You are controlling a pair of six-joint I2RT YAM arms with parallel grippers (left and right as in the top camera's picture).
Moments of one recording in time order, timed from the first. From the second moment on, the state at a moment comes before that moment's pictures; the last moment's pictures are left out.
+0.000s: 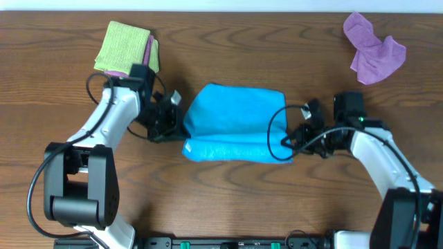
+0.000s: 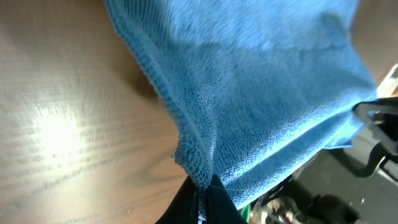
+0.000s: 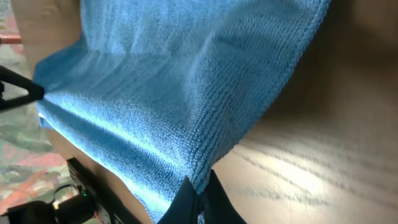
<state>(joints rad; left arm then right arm) -0.12 1.80 1.20 -1.05 0.68 -0.20 -0.04 1.53 0.83 -0.70 -0.73 0.11</state>
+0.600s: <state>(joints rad) -0.13 1.59 0.83 -0.94 0.67 -0.25 -0.04 1.43 0.63 -0.71 -0.73 0.11</state>
